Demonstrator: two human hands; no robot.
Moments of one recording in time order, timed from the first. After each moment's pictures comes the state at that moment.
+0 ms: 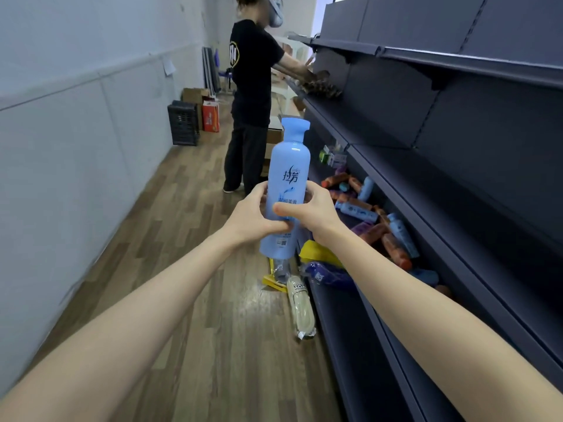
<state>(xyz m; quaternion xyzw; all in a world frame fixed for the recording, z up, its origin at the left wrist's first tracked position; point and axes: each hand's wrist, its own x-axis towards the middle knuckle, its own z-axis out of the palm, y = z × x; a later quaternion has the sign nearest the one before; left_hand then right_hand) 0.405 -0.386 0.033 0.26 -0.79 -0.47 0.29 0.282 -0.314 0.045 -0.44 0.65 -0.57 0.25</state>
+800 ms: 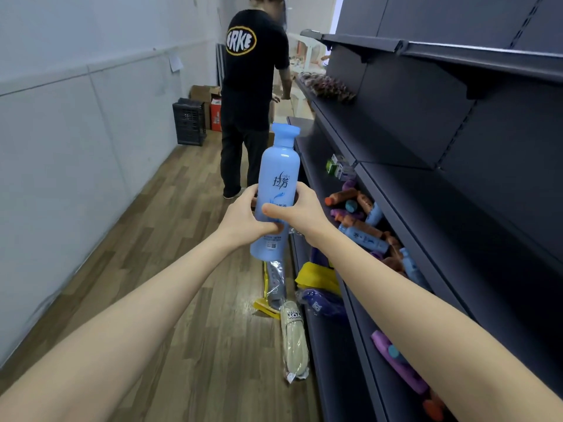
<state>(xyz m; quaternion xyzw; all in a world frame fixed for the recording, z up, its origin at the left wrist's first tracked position) 0.249 -0.506 0.014 0.32 -0.76 -0.46 0.33 0.126 -0.452 0.028 -0.48 0.67 -0.52 0.25</state>
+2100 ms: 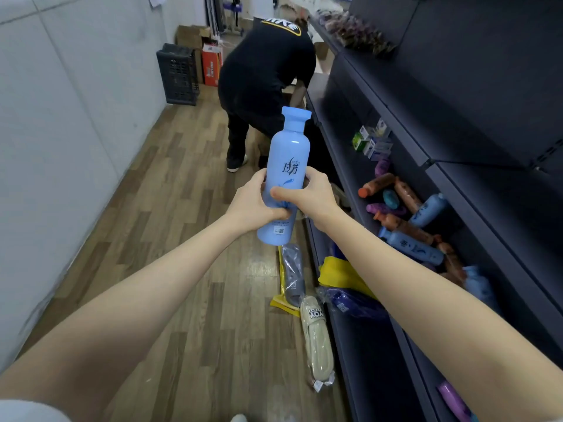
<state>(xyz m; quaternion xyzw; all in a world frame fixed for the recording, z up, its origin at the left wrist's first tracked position) 0.200 -0.769 -0.032 0.33 -0.76 -0.49 0.26 0.078 -0.711 -0.022 -0.42 0.71 -0.50 0.26</state>
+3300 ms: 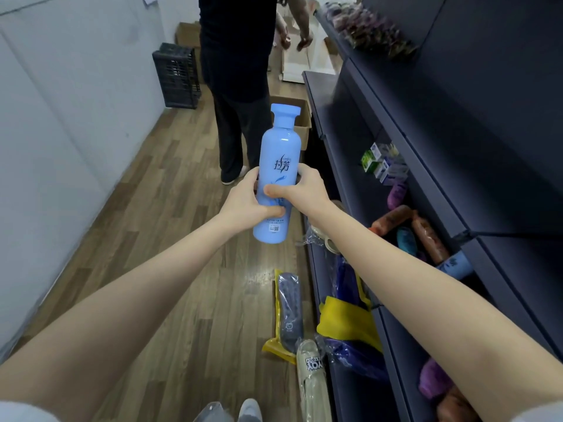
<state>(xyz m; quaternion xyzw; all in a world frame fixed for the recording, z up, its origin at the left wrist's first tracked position) 0.032 -0.935 -0.043 0.35 -0.74 -0.52 0.27 -0.092 -0.886 -0.028 -0.43 0.70 -0.48 0.31</state>
